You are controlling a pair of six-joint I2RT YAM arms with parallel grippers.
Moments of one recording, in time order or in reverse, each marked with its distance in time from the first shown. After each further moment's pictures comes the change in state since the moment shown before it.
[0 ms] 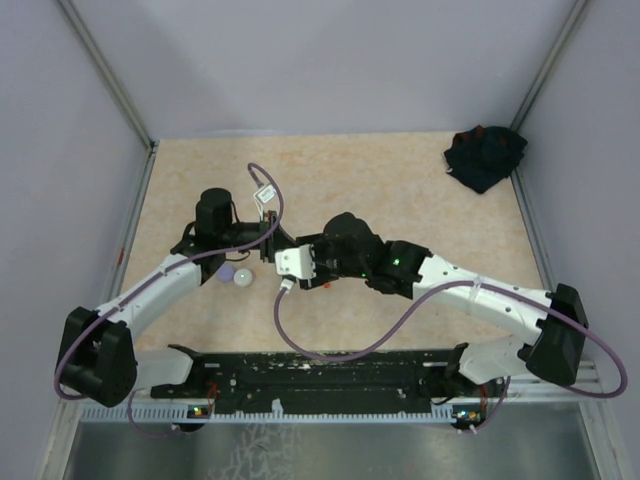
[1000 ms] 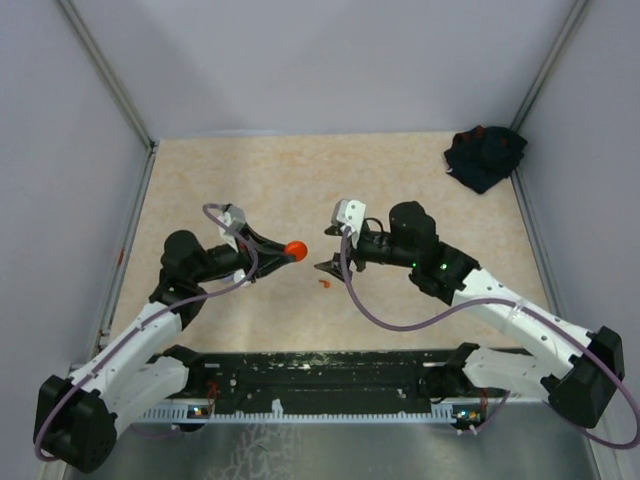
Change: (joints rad) left arm 0.000 -0.361 -0.278 0.280 -0.219 0.210; right arm -0.249 -0.249 -0.207 0.268 -0.354 0.554
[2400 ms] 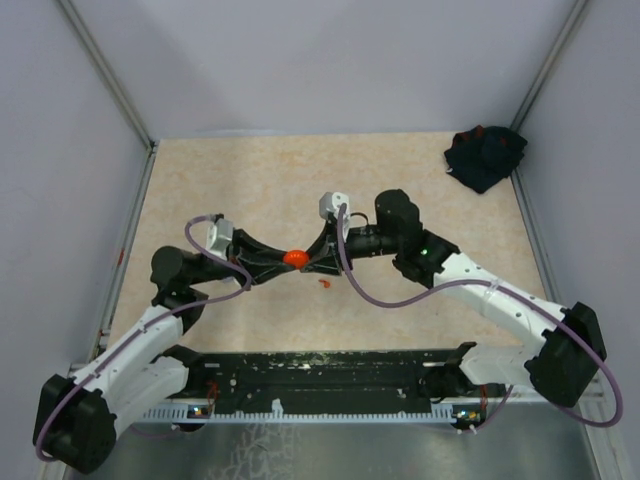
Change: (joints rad) left arm 0.002 -0.019 -0.077 0.426 0.158 -0.128; right arm -0.037 0.148 0.018 0.203 -0.418 0.267
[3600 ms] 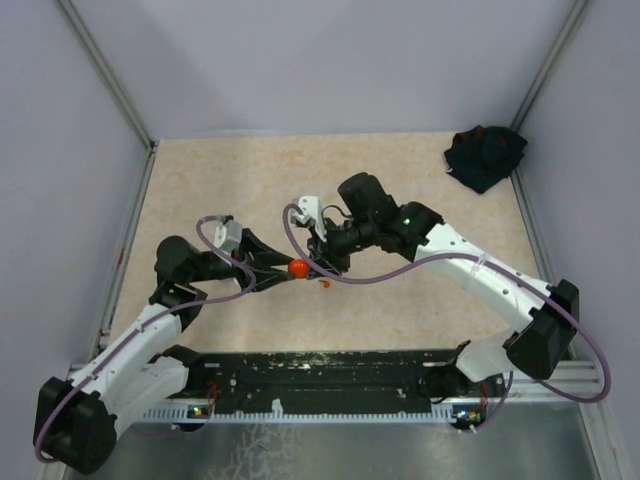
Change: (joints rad) left arm 0.000 -0.005 0.053 -0.244 0.079 0.147; right arm 0.075 0.188 0.414 -0.761 0.164 -0.292
